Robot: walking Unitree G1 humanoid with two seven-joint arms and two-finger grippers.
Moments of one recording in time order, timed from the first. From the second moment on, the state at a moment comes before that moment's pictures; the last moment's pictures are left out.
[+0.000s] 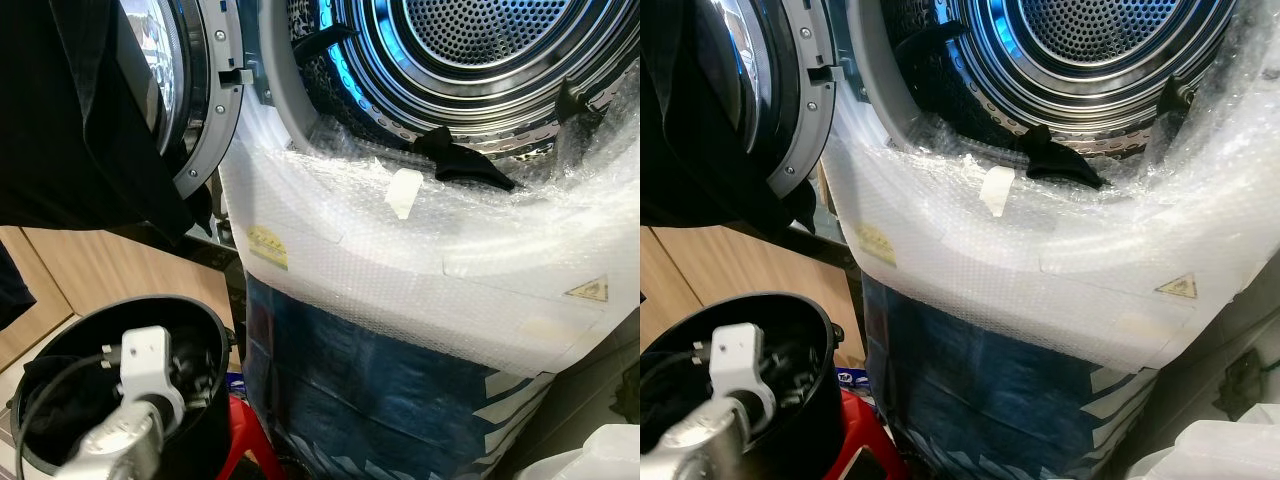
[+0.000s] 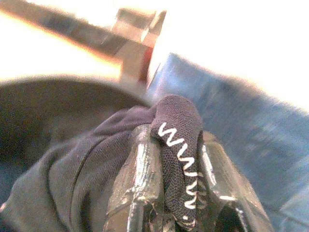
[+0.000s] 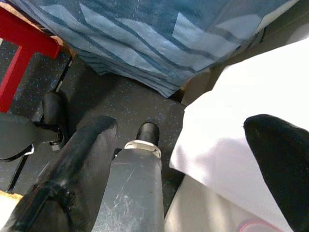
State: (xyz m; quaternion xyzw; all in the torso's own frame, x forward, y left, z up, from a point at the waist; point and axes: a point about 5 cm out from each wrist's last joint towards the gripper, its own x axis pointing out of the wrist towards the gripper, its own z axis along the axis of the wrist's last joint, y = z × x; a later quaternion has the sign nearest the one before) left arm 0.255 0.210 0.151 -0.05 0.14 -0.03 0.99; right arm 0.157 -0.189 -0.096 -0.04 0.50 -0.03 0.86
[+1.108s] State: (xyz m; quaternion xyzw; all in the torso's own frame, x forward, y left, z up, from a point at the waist) left arm 0.288 0.054 0.265 -0.04 0.02 -0.56 0.83; right arm 0.168 -0.186 -0.091 -0.02 0.49 -0.03 0.87
